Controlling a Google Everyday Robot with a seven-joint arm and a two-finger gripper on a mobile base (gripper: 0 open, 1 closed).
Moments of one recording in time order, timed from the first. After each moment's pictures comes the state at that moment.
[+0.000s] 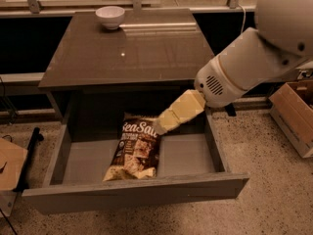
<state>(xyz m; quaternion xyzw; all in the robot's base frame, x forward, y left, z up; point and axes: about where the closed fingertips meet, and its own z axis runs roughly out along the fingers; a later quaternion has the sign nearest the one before) 0.463 -0.074 0.892 -0.36 0.89 0.21 0.20</state>
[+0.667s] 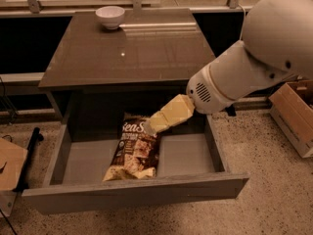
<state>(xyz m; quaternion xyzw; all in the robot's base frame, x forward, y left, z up) 0.468 -0.056 0.877 -0.32 0.90 0.21 0.21</state>
